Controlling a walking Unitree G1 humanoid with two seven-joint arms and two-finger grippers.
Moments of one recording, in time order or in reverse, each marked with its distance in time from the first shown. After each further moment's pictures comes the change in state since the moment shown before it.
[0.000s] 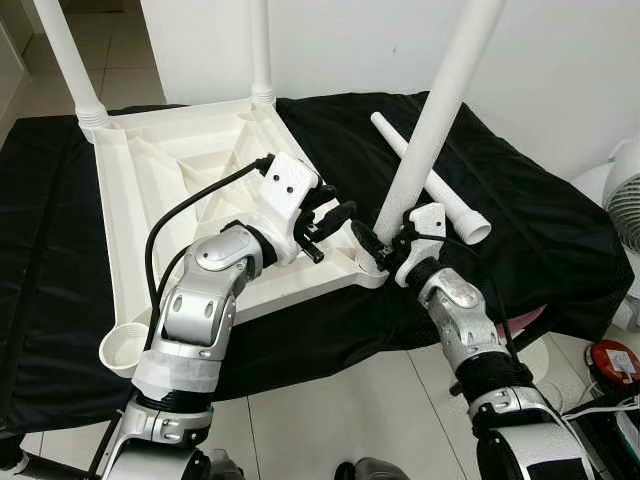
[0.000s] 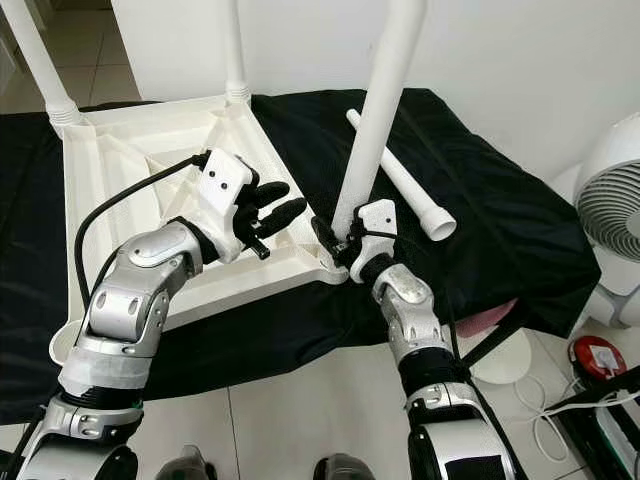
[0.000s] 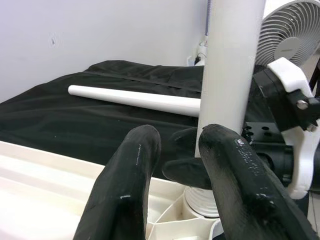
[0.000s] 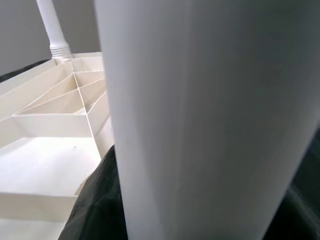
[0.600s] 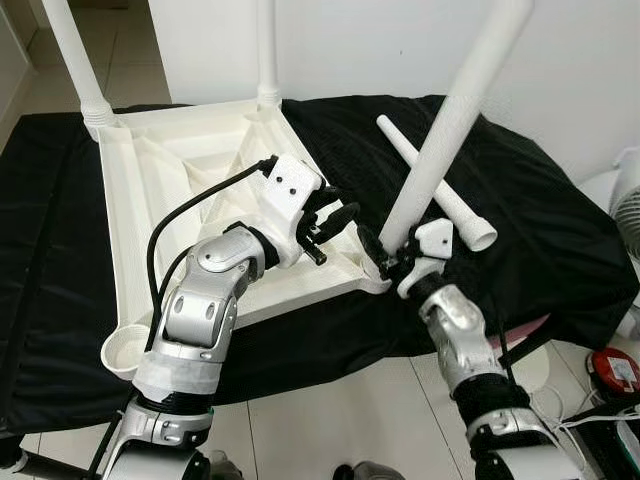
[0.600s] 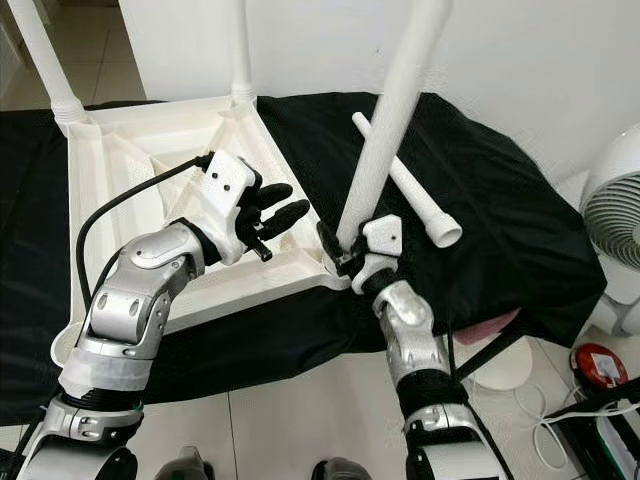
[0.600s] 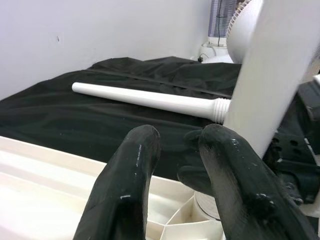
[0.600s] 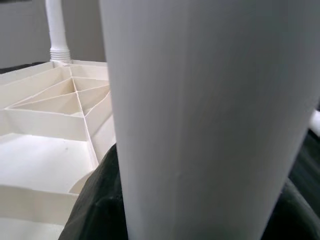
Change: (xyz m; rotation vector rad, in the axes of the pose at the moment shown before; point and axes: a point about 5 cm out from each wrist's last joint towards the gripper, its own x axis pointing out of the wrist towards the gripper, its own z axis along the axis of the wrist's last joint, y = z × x) left arm 0.000 -0.002 0.000 -0.004 -0.004 -0.010; right arm -0.021 0.011 -0.008 -0.153 -0.130 -0.002
